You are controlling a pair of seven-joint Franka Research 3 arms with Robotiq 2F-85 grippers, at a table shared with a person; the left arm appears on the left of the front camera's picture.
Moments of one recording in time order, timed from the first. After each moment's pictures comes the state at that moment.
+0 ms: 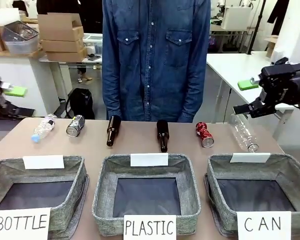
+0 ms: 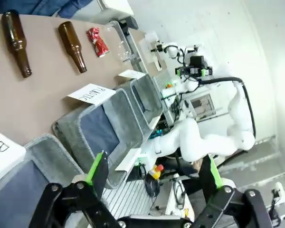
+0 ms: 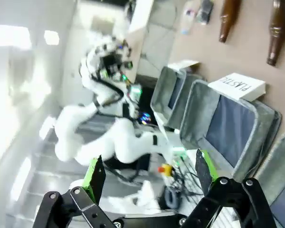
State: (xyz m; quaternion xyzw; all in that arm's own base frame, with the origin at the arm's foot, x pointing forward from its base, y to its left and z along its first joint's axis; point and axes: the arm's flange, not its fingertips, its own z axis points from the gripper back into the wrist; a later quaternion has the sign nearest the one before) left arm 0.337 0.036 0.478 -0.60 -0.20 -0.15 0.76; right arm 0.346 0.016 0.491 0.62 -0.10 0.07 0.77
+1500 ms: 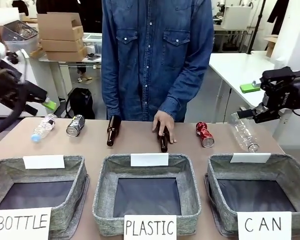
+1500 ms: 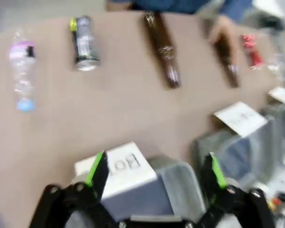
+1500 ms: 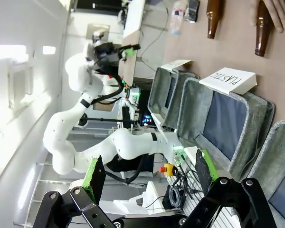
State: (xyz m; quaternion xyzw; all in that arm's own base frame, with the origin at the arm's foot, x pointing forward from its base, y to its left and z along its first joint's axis) left arm 0.423 -0.022 0.490 -0.22 -0.22 -0.11 0.95; right arm 0.342 0.013 0.489 0.61 -0.09 0.06 0.78
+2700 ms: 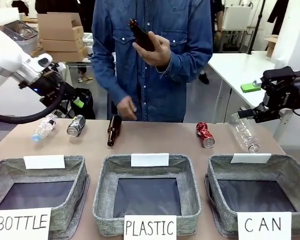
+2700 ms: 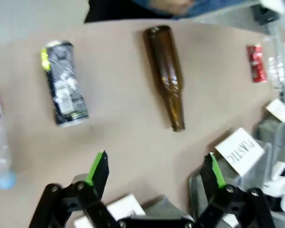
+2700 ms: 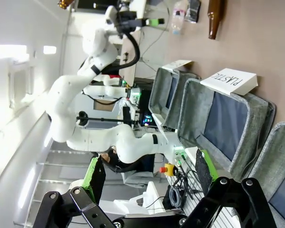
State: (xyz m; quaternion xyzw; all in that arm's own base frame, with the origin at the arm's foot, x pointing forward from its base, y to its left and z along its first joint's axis) left arm 0.571 -0.041 0.426 -0.28 -0.12 -0.12 0.94; right arm 0.343 0.013 0.490 0.61 -0.09 0.06 0.78
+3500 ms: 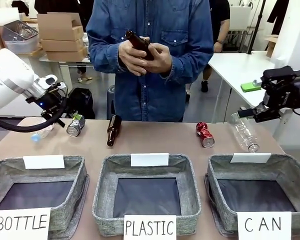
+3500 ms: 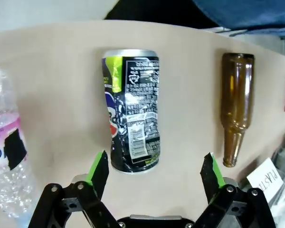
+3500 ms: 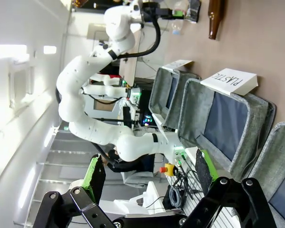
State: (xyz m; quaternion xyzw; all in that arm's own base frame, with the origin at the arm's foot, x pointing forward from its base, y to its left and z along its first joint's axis) left arm 0.628 -0.008 0.342 -0.27 -0.07 -0.05 0.96; right arm 0.343 0.013 0.490 0.61 -0.09 0.06 0.78
